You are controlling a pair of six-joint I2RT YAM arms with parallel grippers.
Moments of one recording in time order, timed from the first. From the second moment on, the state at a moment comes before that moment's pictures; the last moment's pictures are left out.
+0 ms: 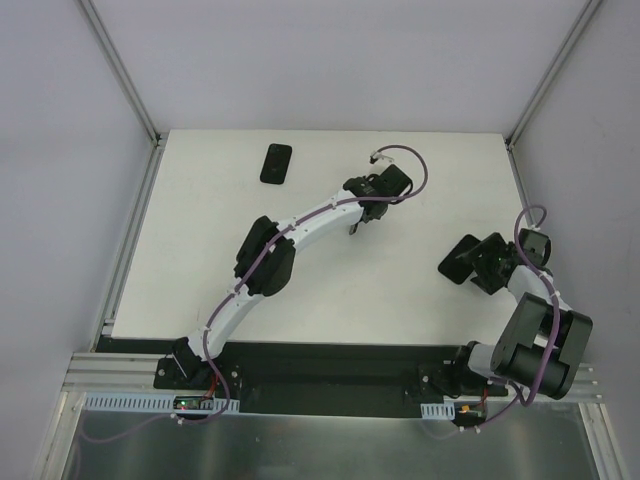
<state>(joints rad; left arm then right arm) -0.87 2.44 2.25 -0.80 -0.56 -0.43 -0.42 1.29 0.57 -0.27 -0.32 0.57</state>
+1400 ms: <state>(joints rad) -0.53 2.15 2.03 -0.78 -0.35 -0.42 -0.40 0.88 0.59 -0.60 -0.20 0.47</state>
